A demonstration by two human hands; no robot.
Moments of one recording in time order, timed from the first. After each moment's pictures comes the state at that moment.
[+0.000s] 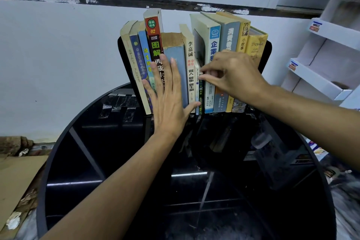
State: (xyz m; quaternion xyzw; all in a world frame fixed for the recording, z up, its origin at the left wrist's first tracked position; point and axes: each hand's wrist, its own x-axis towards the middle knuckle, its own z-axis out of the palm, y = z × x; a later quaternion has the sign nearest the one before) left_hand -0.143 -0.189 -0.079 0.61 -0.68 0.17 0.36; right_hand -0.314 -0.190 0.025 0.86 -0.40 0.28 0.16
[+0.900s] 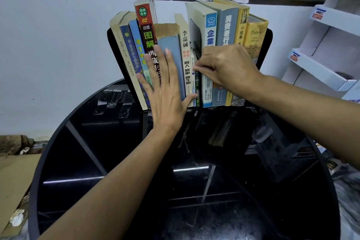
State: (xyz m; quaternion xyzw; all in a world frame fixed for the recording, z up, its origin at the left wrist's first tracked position) left_hand -0.151 -0.192 -0.077 0.62 -0.67 0.18 0.37; right_hand -0.307 -0.198 0.020 0.86 -0.37 0.24 0.26
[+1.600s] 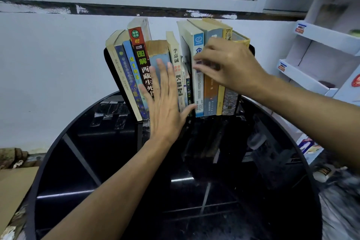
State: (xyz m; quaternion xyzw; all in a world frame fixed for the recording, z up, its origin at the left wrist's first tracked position) left_hand -0.156 -0.179 -0.066 0.57 -0.71 0.14 0.39; right_hand -0.330 -0.189 0.053 0.86 -0.33 0.30 0.25
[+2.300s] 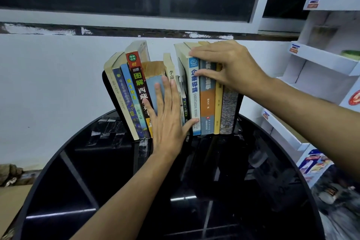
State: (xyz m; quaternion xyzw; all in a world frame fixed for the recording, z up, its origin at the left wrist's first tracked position) left_hand -0.171 -0.197 -0.064 0.58 -0.70 0.15 0.39; right_hand -0.349 -0.221 0.086 0.87 -0.33 0.31 0.22
